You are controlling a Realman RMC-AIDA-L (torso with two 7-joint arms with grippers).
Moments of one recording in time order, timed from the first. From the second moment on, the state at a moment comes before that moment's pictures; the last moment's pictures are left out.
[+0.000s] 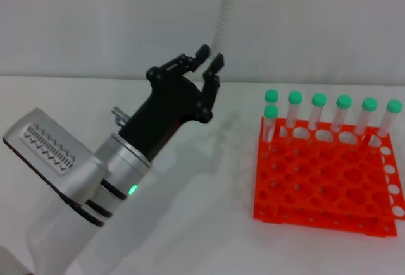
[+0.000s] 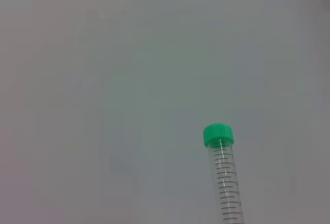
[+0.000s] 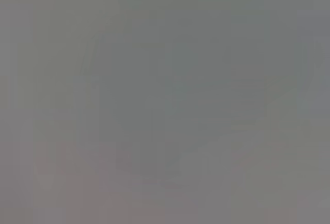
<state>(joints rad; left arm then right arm) -0.64 -2.09 2.84 0.23 -1.08 1.46 -0.08 0.45 1.93 -1.36 -0.27 -0.23 -1.07 0.83</state>
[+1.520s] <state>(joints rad) -0.60 -2.10 2.84 0.33 -0.77 1.40 -0.19 0.61 1.81 -1.38 -0.32 -0.86 -1.60 1.33</state>
